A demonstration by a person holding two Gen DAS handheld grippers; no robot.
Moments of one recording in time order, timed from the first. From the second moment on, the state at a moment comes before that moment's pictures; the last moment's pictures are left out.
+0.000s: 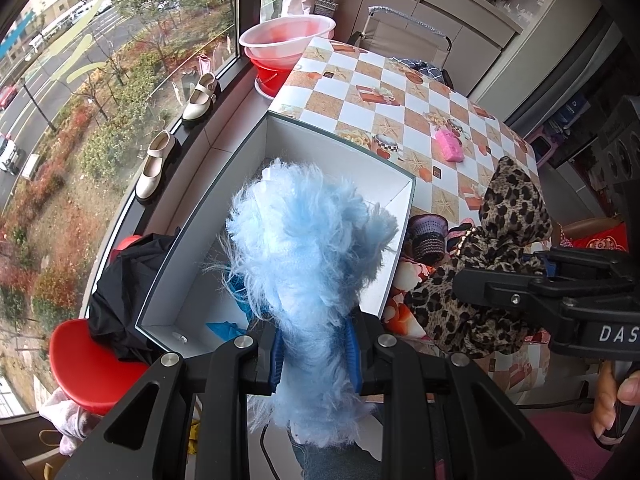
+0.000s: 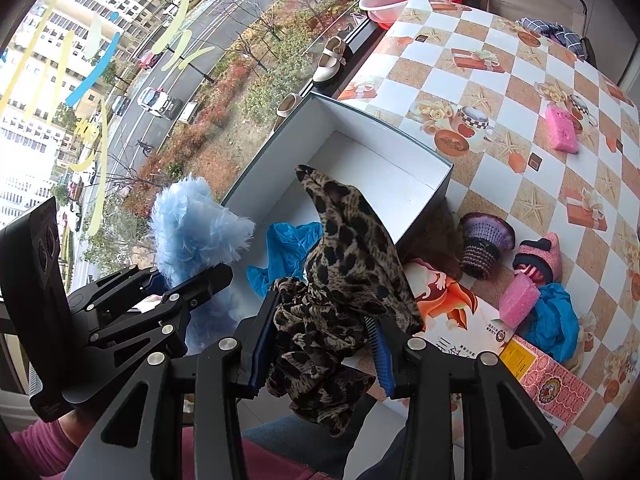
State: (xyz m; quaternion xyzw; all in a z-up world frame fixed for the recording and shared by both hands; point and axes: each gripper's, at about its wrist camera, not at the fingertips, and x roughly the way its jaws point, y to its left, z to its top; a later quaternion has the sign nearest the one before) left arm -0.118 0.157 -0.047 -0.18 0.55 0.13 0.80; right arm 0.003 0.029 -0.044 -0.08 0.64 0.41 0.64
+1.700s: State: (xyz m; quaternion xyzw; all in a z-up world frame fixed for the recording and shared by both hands) left arm -0.124 0.155 -0.045 -0.19 0.55 0.12 0.80; right arm -0.002 0.020 -0.041 -0.08 0.64 0.40 0.65
